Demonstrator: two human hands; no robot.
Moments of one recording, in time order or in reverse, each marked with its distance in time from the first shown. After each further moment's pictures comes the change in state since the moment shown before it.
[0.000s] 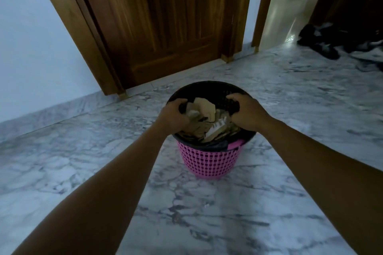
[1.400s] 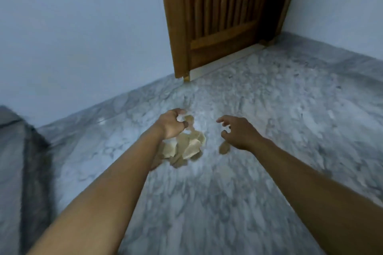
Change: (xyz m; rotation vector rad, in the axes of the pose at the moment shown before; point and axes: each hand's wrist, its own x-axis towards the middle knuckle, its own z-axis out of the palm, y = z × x) left_hand -1.086 -0.466 -0.135 -0.357 0.880 -1.060; right_hand -0.757 -0.489 0.604 -0.279 -0.918 -1.161
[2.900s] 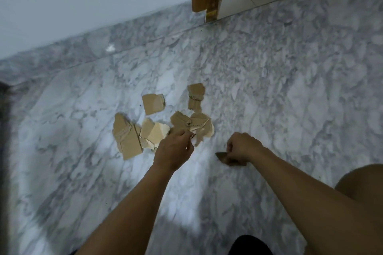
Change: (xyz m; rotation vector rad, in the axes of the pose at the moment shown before) left_hand 0.166 -0.150 0.179 0.424 0.245 0.091; right_hand 0.219 0.143 0.149 -0.337 -0.722 0.161
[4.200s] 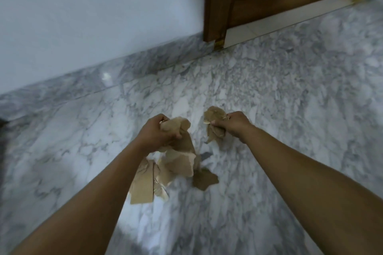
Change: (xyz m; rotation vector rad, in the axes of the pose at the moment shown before) left_hand 0.086 -0.122 -0.103 -0.675 -0.162 -0.367; right_hand 0.083 -0.103 -0.073 0.833 0.377 0.039
